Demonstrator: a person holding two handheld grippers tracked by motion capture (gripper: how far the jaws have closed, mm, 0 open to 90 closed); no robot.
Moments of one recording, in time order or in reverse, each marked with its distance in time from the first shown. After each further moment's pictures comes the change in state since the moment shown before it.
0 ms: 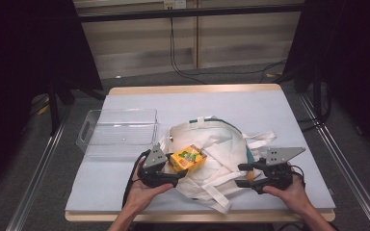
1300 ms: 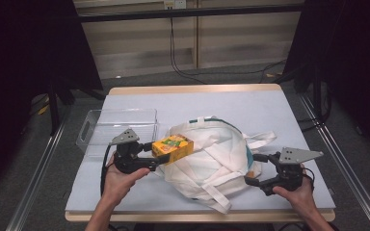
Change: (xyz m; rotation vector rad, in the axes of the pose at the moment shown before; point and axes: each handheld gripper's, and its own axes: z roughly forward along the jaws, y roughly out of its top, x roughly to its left) left arm 0.043 0.030 -0.057 -0.045 -0.070 -0.224; right arm 0.001 -0.009 -0.022 -0.123 -0.167 0.052
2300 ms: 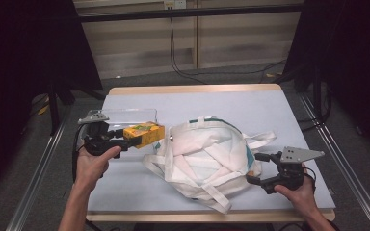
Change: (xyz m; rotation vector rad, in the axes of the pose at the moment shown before) left arm 0.051 0.030 -0.051 0.040 0.126 -0.081; right arm -0.006 -0.005 -0.001 0.002 -0.018 0.013
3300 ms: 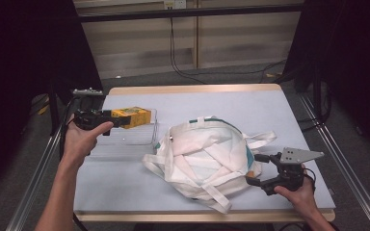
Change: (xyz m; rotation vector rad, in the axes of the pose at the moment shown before) left arm 0.029 0.054 -0.004 0.122 0.156 0.003; right arm 0.002 0.000 0.000 0.007 0.008 -0.003
